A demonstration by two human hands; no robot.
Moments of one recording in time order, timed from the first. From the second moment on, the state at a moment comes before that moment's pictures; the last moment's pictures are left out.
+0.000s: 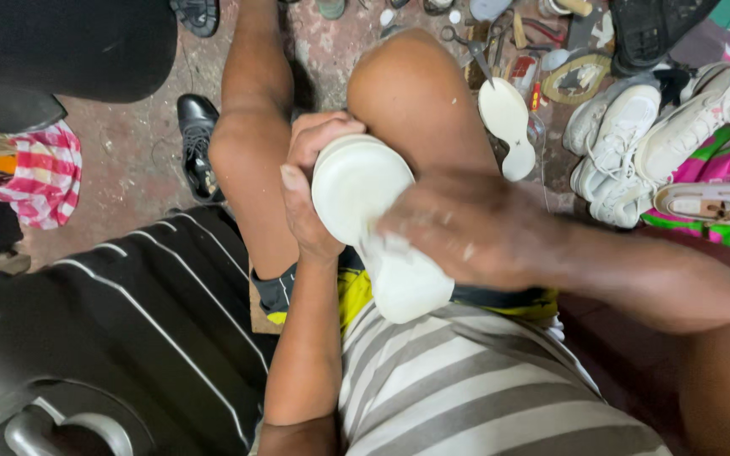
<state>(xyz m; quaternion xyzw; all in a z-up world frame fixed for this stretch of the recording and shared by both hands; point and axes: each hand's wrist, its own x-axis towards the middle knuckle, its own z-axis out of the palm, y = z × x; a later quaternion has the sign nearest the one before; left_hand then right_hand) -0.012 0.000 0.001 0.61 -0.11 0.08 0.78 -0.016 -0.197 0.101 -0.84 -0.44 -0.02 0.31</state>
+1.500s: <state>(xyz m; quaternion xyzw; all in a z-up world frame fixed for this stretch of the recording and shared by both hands) -0.019 0.002 0.003 0.63 -0.09 0.07 0.77 -0.005 -0.178 0.107 -0.87 -0.43 0.03 0.26</state>
